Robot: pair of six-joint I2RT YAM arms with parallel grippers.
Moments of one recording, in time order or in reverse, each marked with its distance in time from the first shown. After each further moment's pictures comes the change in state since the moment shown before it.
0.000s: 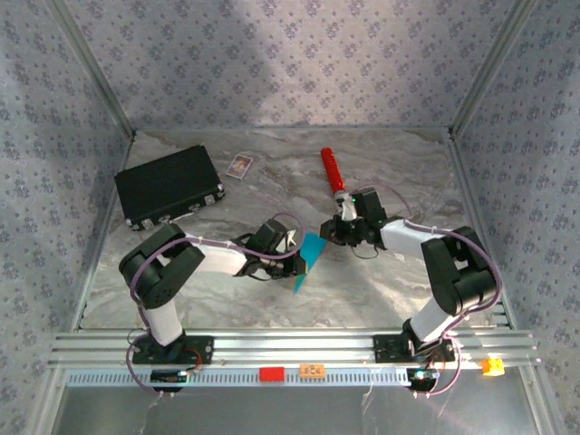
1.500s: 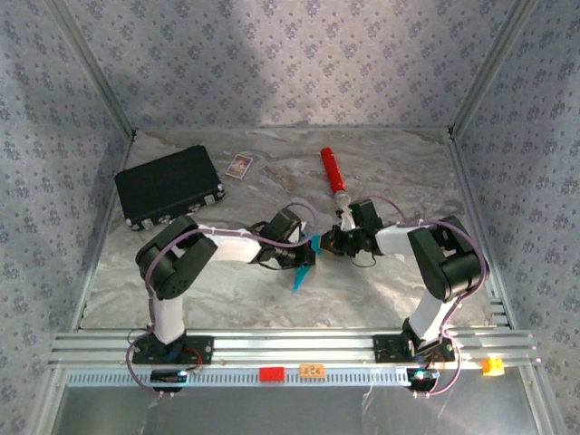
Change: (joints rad) left arm -0.008 0.100 0.195 -0.143 -0.024 0.043; right arm -0.012 0.110 -0.072 0.112 0.005 0.037
